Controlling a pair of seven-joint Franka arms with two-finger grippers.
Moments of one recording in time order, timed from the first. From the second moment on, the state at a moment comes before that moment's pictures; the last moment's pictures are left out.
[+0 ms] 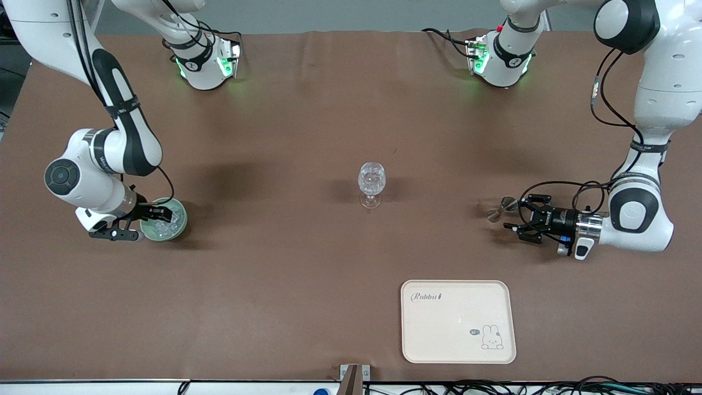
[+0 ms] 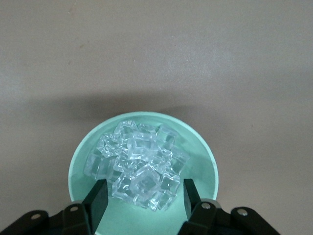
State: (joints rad) left arm 0.32 0.82 -0.14 -1.61 -0.73 1.66 -0.57; right arm 0.00 0.36 -0.08 -2.10 0.00 2.41 0.01
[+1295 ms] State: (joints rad) left arm 0.33 0.85 -0.16 -1.63 -0.79 1.65 -0.54; right arm 0.00 0.39 -0.08 -2.11 0.00 2.46 0.02
